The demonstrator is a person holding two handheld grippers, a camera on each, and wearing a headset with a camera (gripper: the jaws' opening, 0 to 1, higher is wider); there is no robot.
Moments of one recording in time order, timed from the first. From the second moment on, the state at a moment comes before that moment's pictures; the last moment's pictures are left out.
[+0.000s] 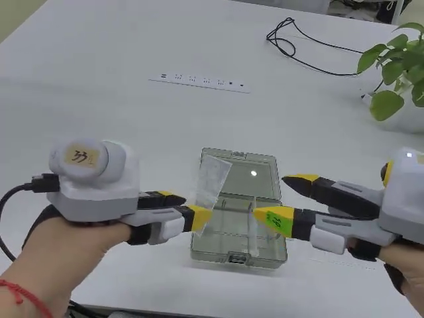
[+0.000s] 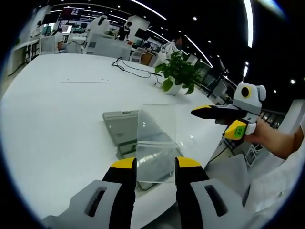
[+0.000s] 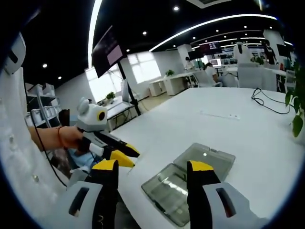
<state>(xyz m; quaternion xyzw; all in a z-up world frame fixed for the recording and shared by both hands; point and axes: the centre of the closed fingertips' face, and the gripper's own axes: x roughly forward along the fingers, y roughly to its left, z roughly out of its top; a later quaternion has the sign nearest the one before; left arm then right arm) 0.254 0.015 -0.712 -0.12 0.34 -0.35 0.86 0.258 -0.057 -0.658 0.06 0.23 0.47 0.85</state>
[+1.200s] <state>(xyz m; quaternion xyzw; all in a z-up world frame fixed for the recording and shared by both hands) 0.260 -0.016 -0.689 -0.10 0.30 -0.39 0.86 0.267 -0.032 -0.674 0.18 0.30 0.38 0.85</state>
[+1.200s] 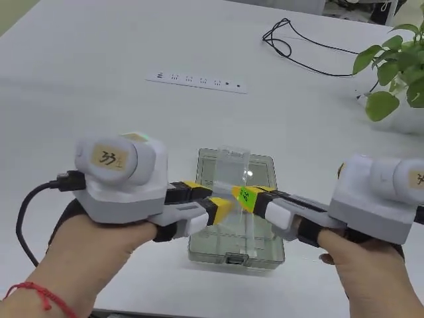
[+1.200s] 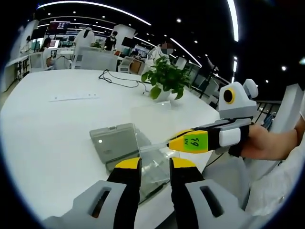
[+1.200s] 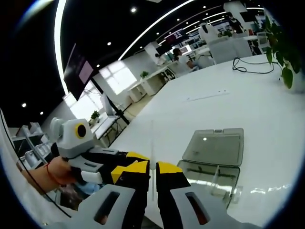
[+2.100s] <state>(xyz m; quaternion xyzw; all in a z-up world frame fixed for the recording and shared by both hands) 0.247 0.003 -0.696 -0.04 0.26 -0.45 0.85 0.277 -0.027 -0.668 0.16 0.33 0.36 0.86</state>
